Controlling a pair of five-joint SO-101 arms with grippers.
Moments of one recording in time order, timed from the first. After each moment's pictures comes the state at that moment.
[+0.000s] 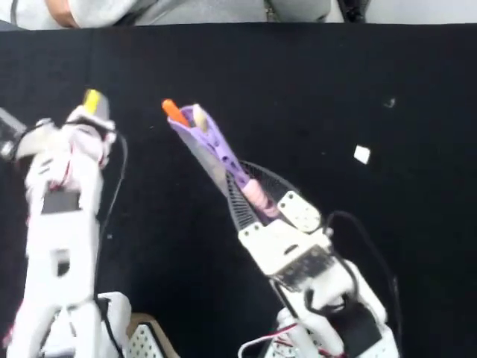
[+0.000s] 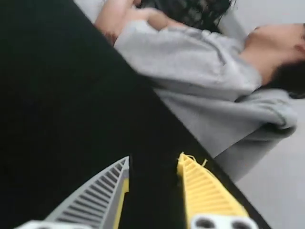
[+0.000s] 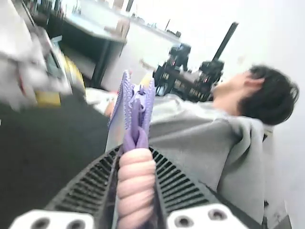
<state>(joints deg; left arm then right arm) -11.0 -37.0 49.5 18.3 45.4 -30.6 -103.8 70.1 39.4 20.8</state>
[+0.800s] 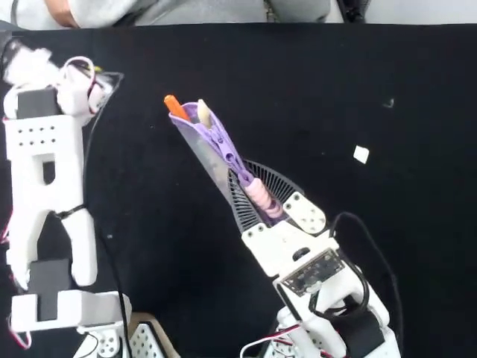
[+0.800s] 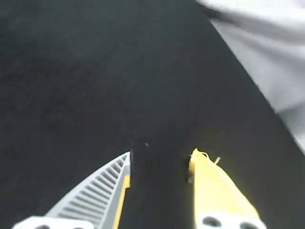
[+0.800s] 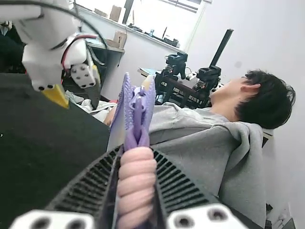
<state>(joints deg) -10.6 -6.0 -12.5 75.4 41.1 -30.6 -103.8 69.1 39.5 19.6</state>
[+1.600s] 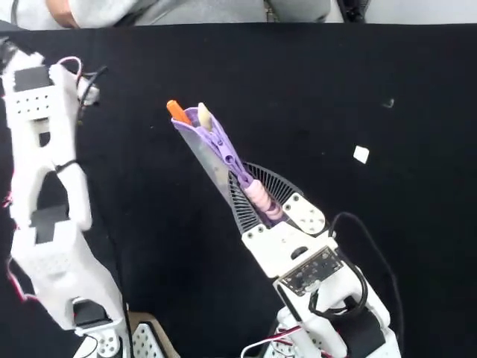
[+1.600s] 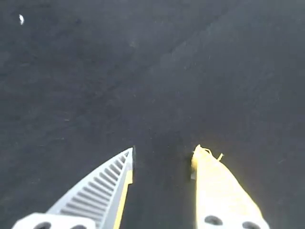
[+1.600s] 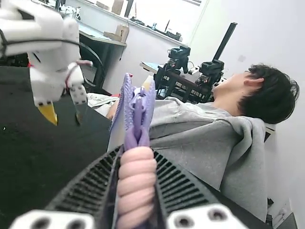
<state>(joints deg) -16.9 21.6 -26.2 76.4 45.8 -30.6 -103.8 68.5 41.6 19.7</state>
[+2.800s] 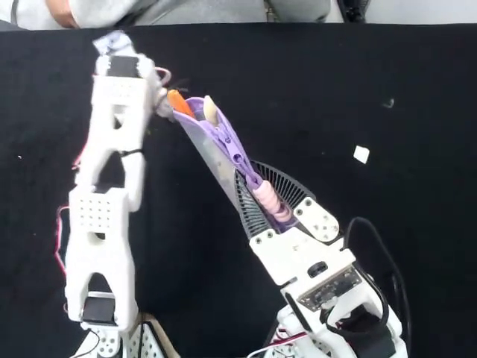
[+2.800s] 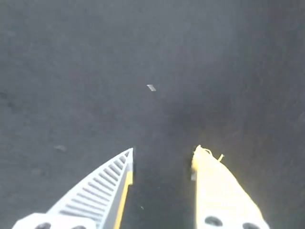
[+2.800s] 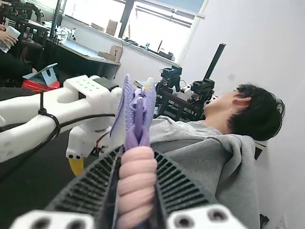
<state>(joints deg) -2.9 46.3 -63.8 99.1 32.9 -30.6 -103.8 63.8 41.8 19.7</state>
